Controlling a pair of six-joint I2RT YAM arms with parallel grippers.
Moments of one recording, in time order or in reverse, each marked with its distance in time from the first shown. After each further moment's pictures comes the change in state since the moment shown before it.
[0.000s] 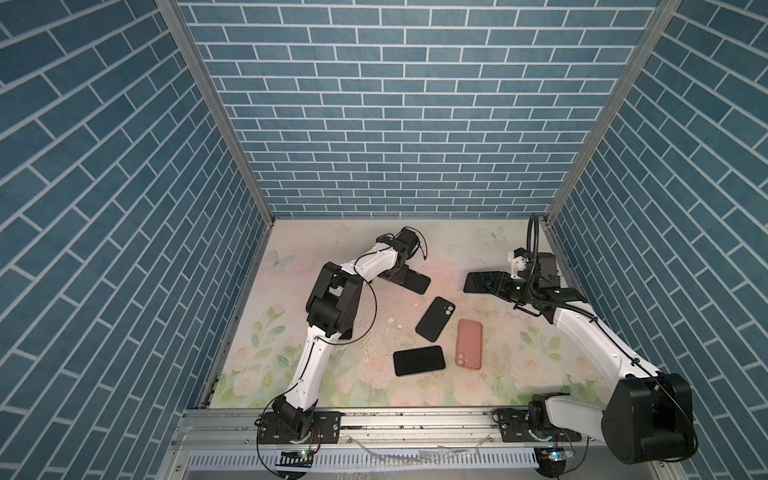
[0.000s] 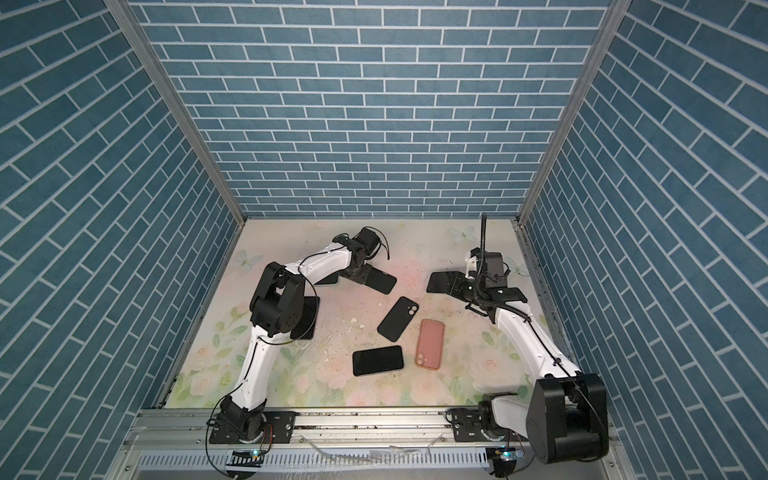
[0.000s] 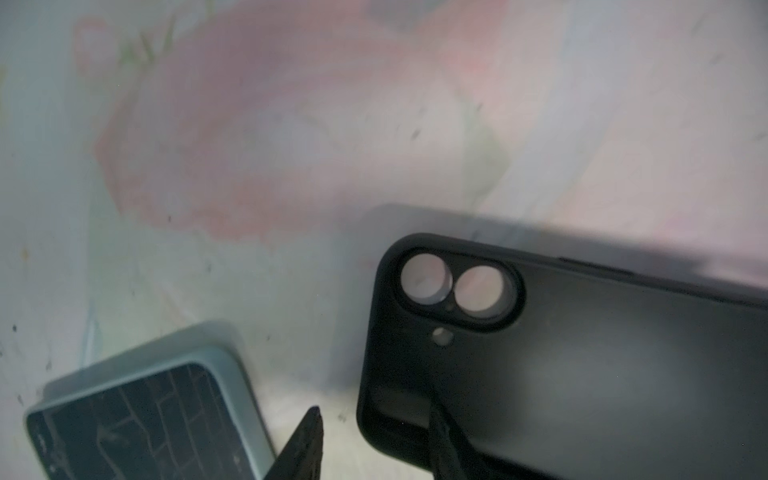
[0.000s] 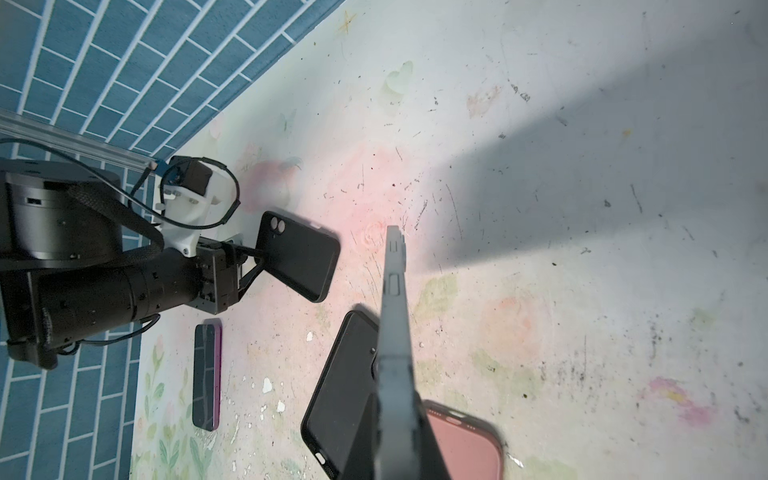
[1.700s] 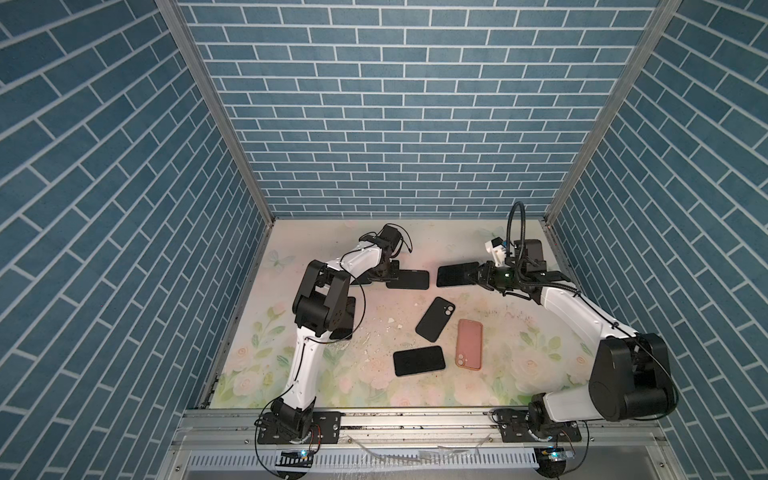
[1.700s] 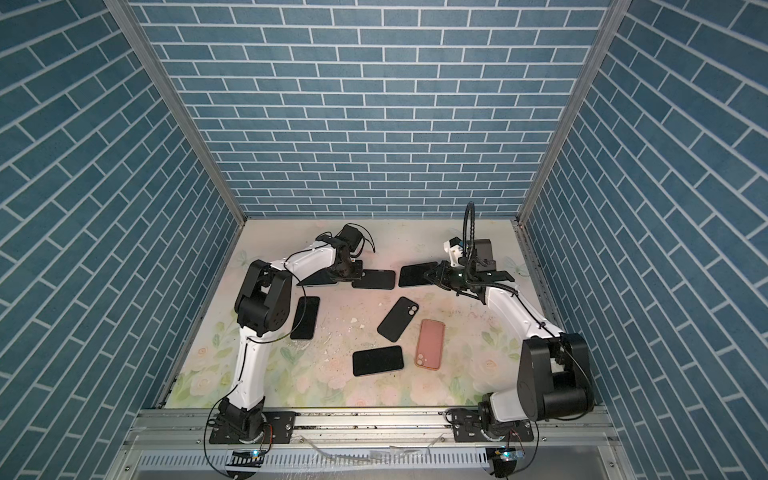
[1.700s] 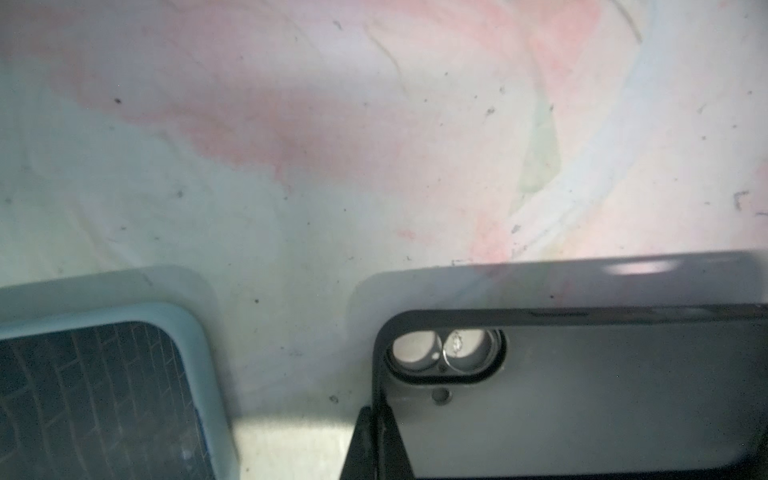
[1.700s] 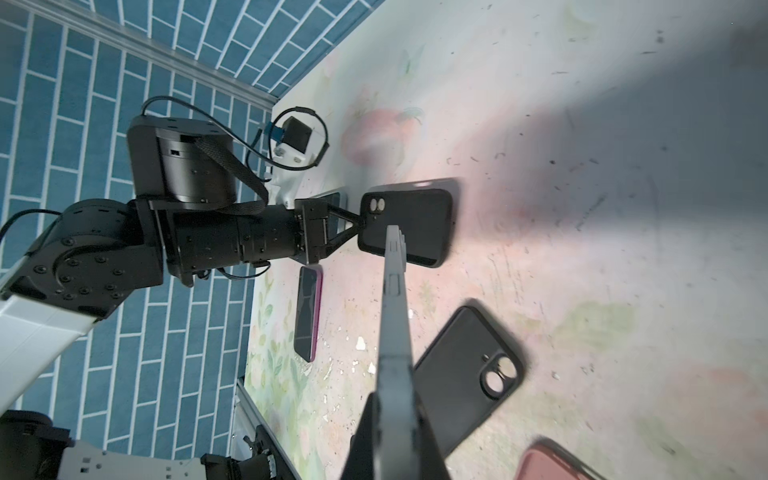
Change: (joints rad) left arm 0.085 -0.047 -0.081 0.086 0.278 -0.174; right arm 0.053 0.240 0.168 0.079 -0.351 0.000
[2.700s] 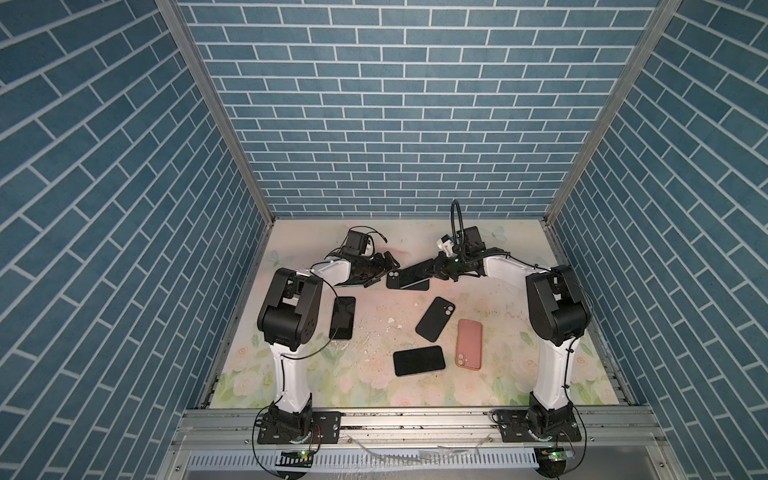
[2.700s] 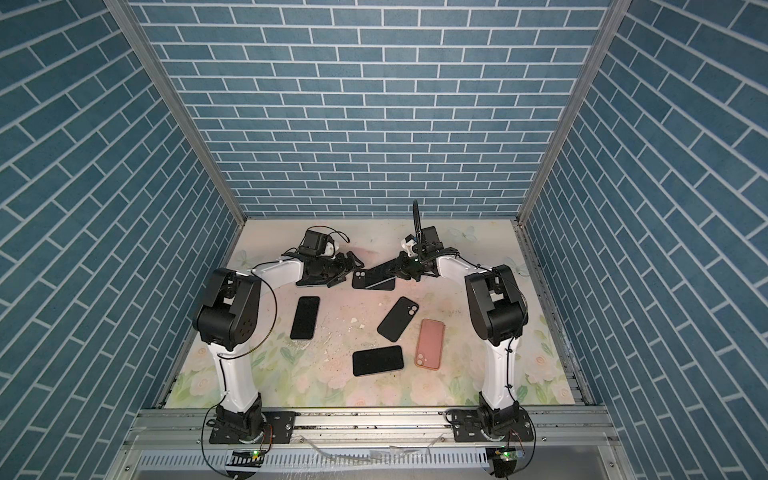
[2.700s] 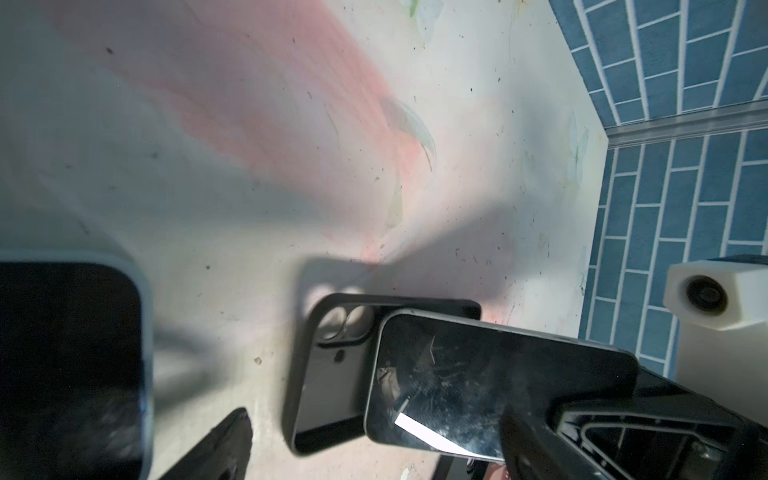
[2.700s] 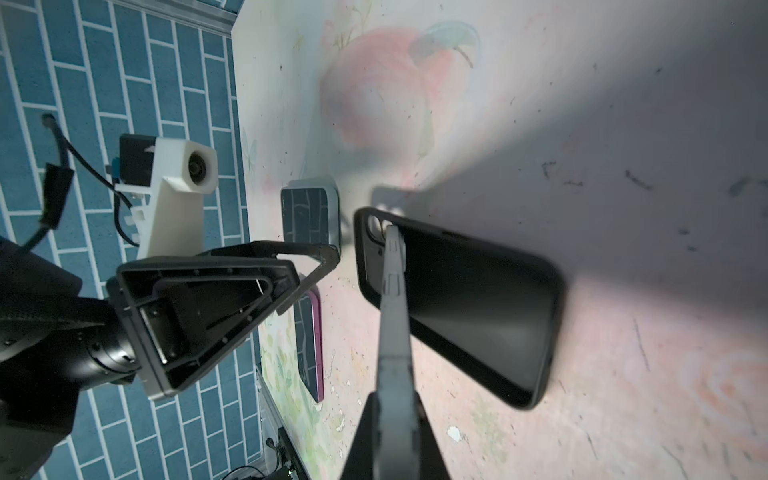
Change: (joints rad) left arm 0.157 -0.258 -0.481 0.622 0.492 -0.353; right arm 0.194 0.576 0.403 0.058 -0.012 0.143
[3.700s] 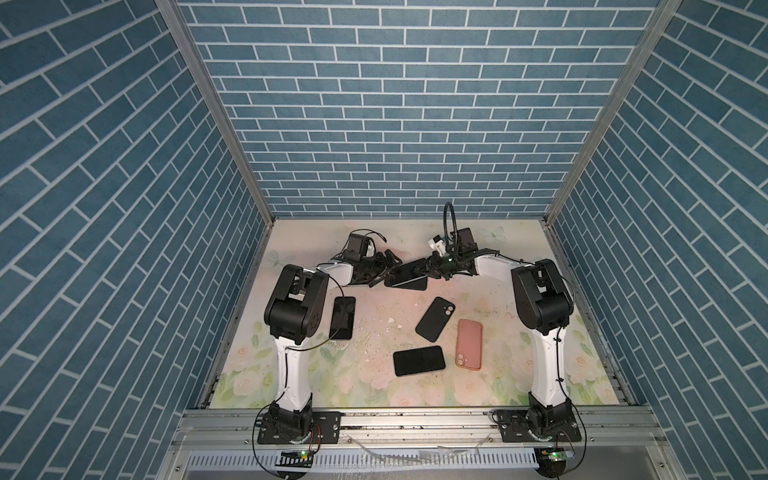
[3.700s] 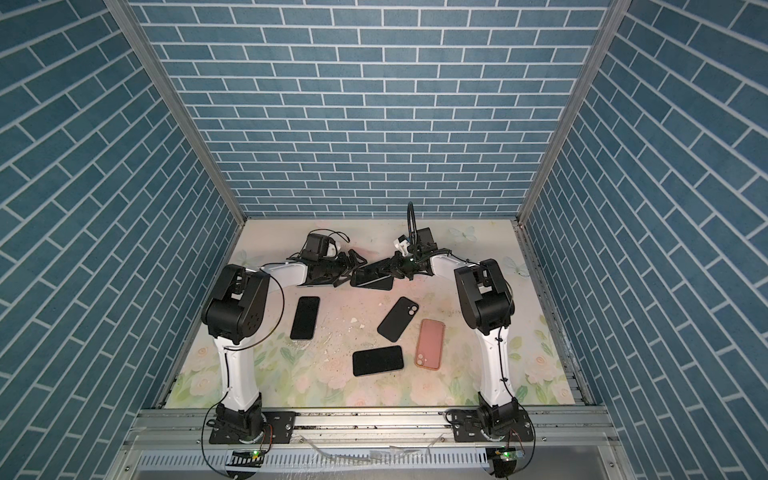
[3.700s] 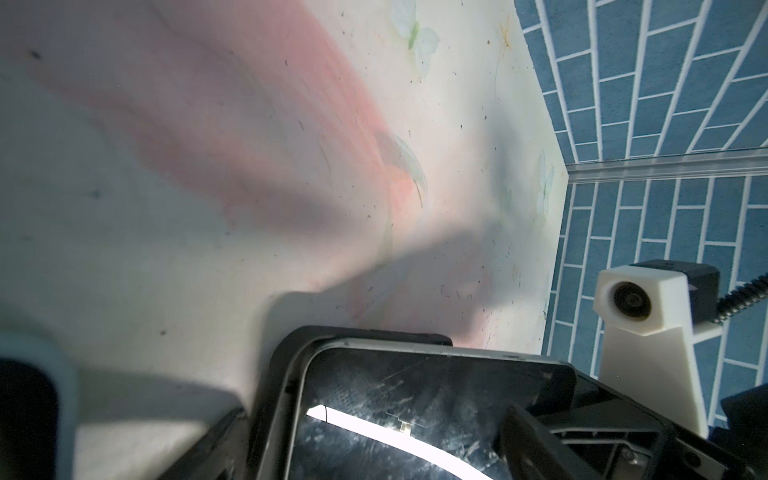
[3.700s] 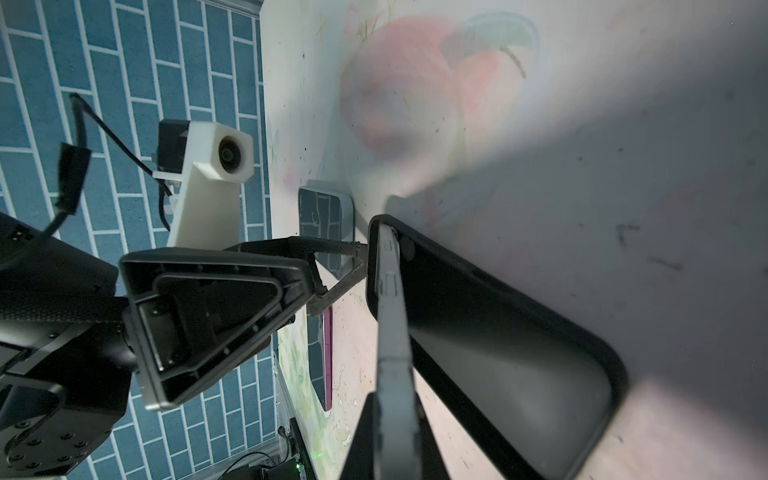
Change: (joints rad) left arm -0.004 0.072 -0.011 0.180 0.032 -0.113; right arm 0.018 0.143 0.075 0.100 -0.107 0.005
